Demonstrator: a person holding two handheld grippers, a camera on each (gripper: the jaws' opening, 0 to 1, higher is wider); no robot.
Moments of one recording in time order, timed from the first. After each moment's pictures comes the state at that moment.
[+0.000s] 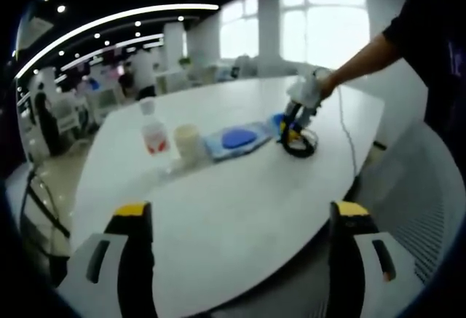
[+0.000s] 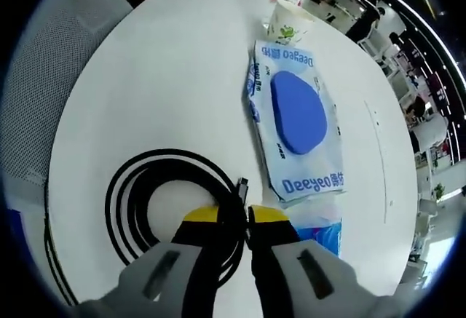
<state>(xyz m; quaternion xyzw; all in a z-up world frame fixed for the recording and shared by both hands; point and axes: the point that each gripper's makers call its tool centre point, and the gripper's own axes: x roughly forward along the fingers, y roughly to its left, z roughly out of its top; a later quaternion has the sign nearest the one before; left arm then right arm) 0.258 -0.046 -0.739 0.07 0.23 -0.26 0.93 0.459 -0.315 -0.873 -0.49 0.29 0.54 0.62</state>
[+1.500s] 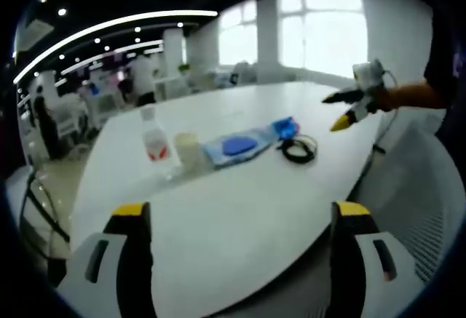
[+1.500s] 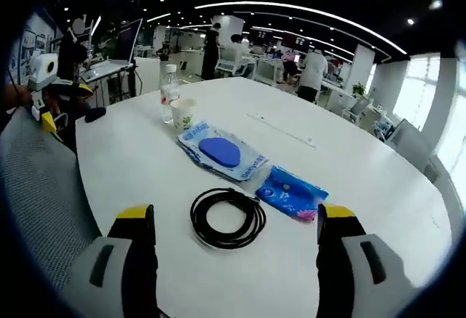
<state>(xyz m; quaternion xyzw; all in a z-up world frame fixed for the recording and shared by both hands) 0.262 -0.043 -0.734 0.06 0.22 -0.26 0.94 0.354 -0.370 -0.744 -0.18 0.23 0.28 0.91</state>
